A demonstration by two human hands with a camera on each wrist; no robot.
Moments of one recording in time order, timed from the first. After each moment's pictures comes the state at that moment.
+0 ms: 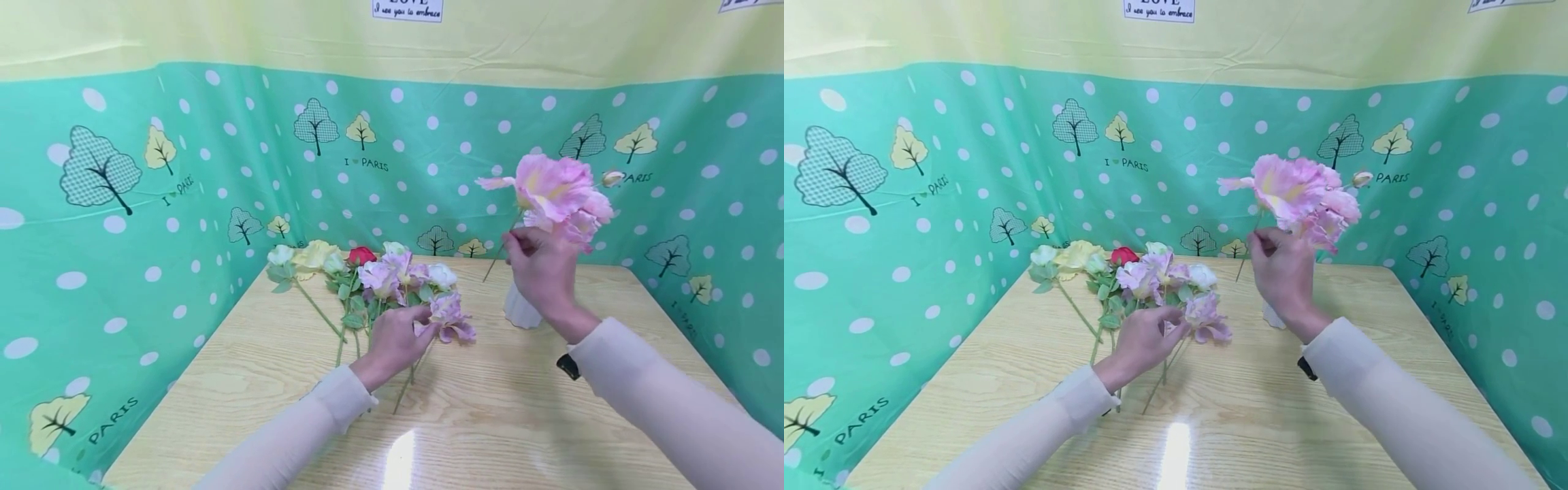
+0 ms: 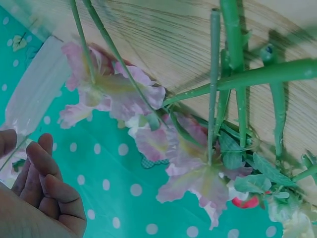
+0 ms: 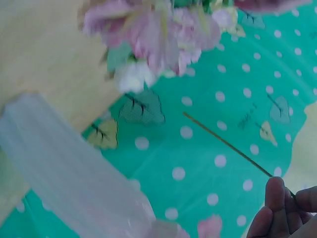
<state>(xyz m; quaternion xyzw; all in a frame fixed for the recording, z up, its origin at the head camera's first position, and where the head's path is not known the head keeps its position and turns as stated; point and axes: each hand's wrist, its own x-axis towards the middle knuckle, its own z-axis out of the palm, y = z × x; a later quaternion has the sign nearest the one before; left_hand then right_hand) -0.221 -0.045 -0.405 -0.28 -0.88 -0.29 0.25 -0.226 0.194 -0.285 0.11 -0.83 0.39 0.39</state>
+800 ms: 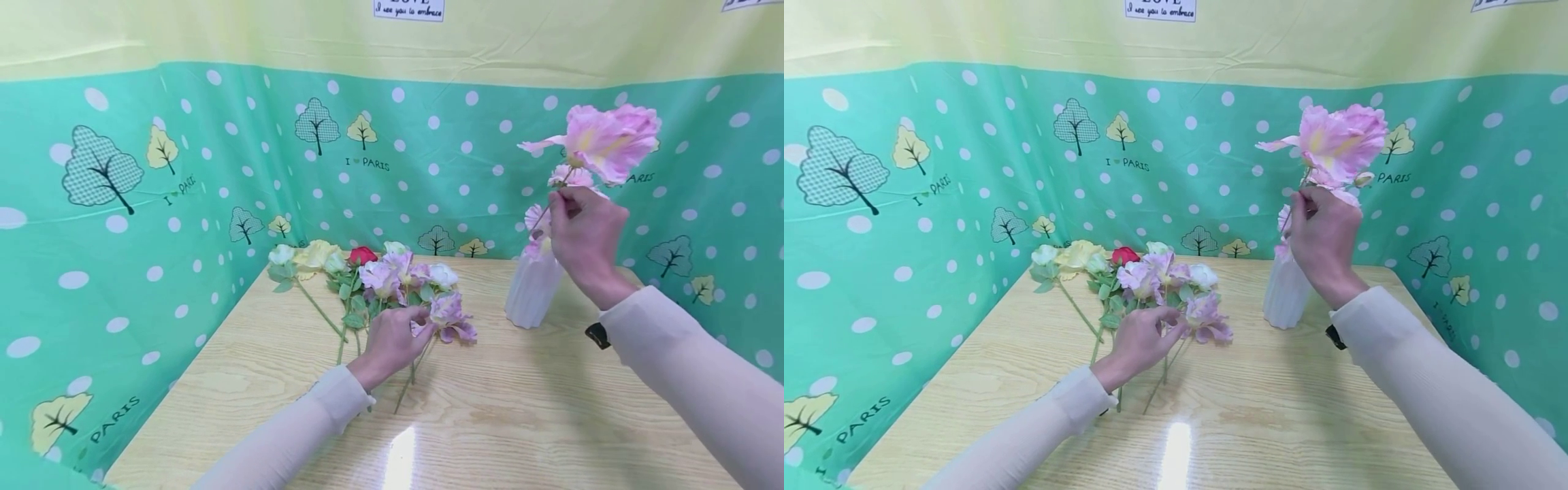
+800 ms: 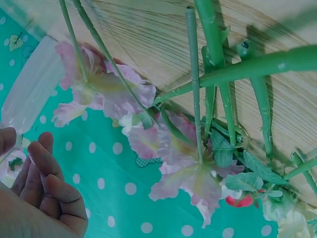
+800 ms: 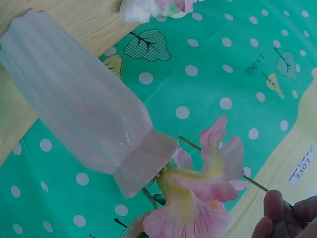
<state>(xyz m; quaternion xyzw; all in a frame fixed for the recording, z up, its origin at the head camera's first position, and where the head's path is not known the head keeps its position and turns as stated) -0.222 -0.048 -0.407 -0.26 -0.89 -0.28 0.25 -0.239 0.231 -0.239 0.02 -0.83 0.33 0.45</state>
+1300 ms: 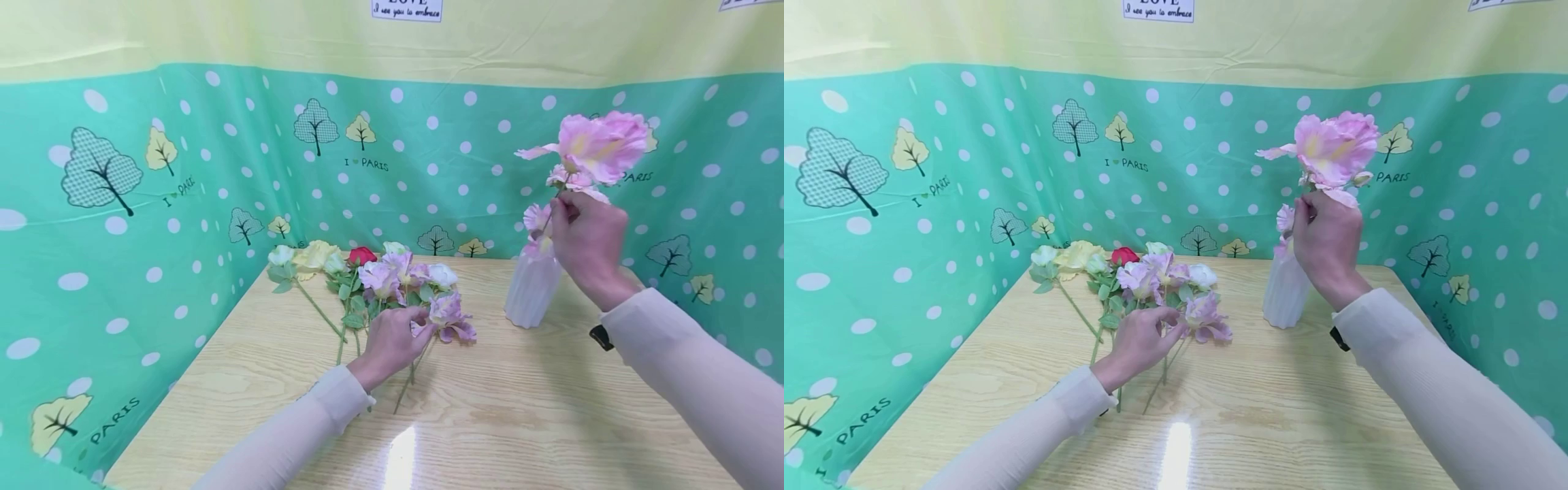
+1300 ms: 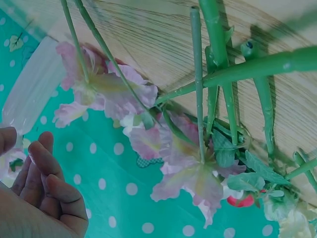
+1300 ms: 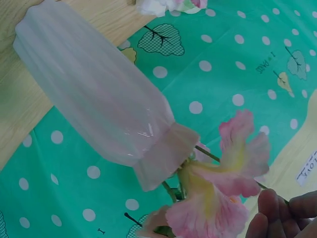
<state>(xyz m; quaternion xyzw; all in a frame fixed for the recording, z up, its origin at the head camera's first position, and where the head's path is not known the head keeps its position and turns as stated) -0.220 -0.047 -0.407 -0.27 -0.89 -0.28 0.26 -0.240 0.242 -0.246 0.01 -0.86 0.30 0.42</state>
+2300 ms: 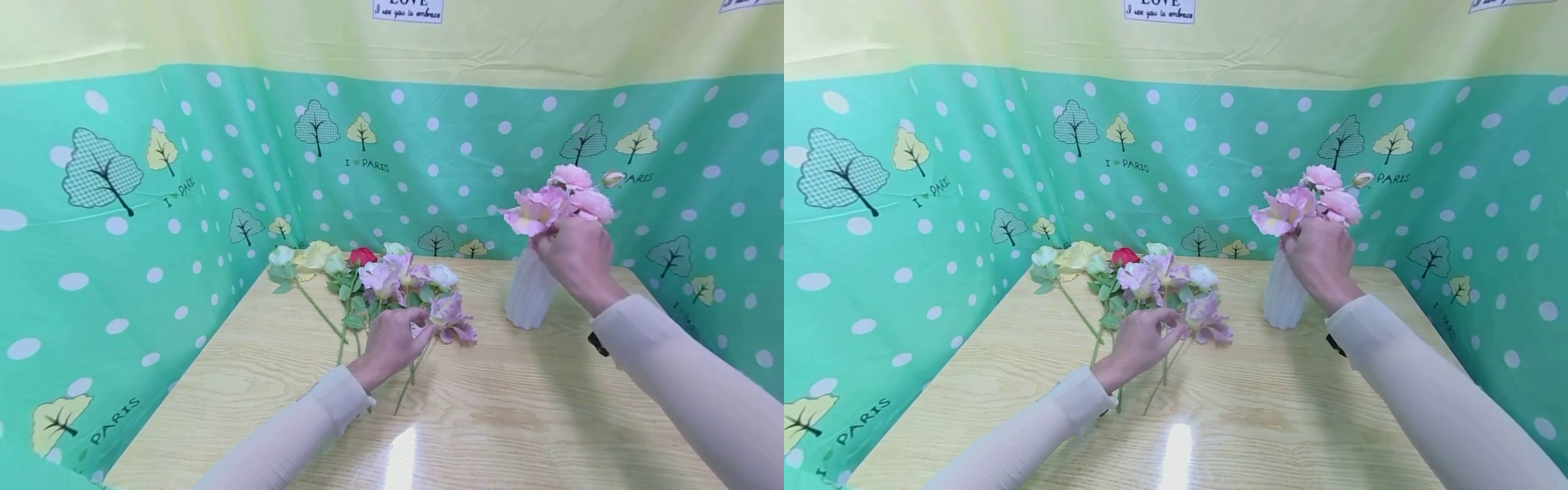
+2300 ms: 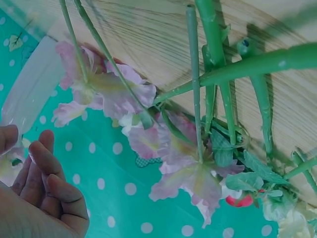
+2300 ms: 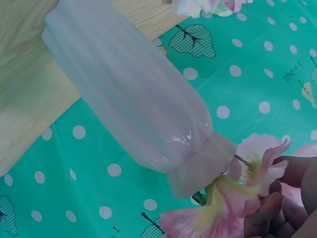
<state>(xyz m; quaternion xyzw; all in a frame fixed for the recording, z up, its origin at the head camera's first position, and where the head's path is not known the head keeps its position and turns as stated) -0.222 -0.048 -0.408 -0.27 -0.89 -0.27 0.26 -0.247 0.252 -0.265 -0.03 -0.95 0.21 0.23</state>
